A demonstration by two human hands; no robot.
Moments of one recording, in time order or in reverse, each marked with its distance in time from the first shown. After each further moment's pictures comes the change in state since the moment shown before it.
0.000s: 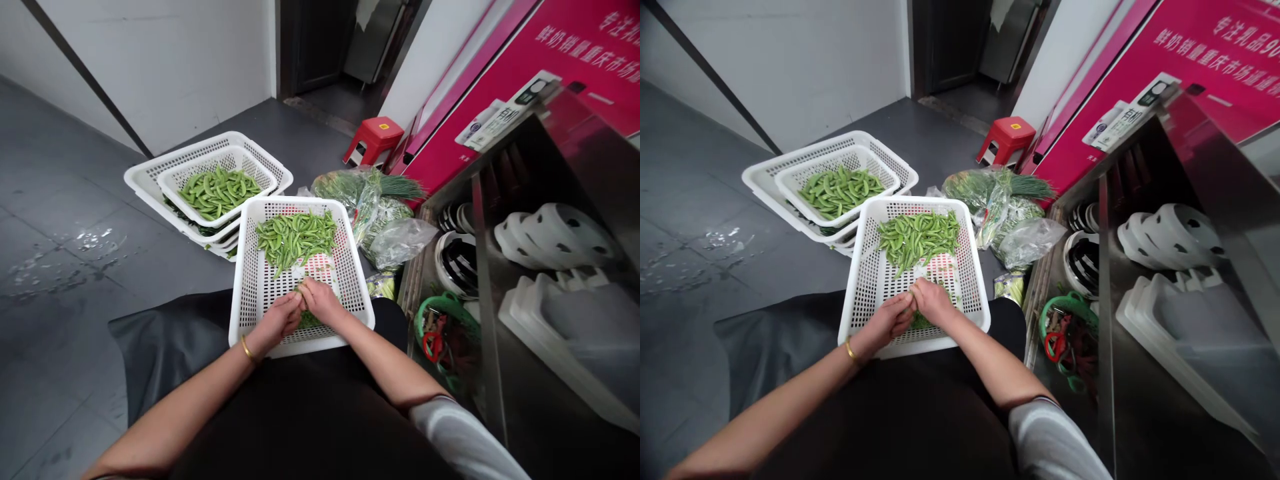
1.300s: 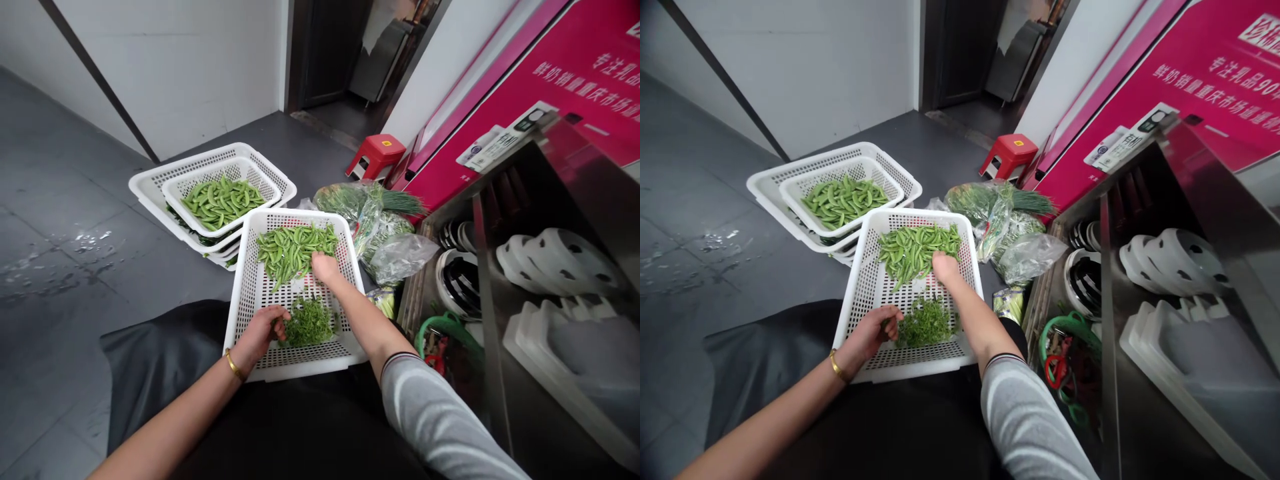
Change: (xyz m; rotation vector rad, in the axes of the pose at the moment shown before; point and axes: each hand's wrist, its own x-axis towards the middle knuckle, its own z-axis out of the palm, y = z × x) left_hand 0.012 0.001 -0.031 -0.033 0.299 -0.052; right_hand 0.129 0.076 -0.004 -0.429 -0.096 0.282
